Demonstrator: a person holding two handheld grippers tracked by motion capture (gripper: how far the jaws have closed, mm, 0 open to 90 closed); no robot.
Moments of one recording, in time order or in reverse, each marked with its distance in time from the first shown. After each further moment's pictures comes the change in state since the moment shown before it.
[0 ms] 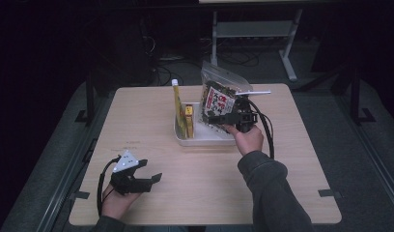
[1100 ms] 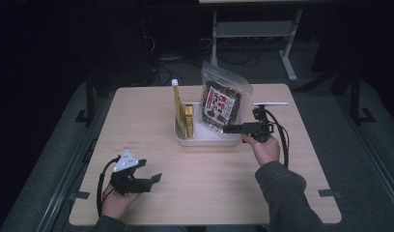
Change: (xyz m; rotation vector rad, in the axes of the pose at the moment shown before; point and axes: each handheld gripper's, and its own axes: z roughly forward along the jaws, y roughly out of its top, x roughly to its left) left arm 0.001 -0.001 0.000 0.005 0.007 -0.005; right arm -0.035 -0.029 -0.032 -0.004 0.042 0.041
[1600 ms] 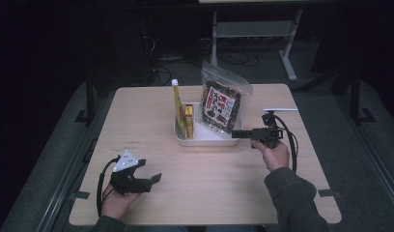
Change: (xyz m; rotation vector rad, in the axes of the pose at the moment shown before) left arm 0.000 0.000 0.000 0.003 0.002 -0.004; right arm -0.019 -0.016 -0.018 -0.004 0.005 0.013
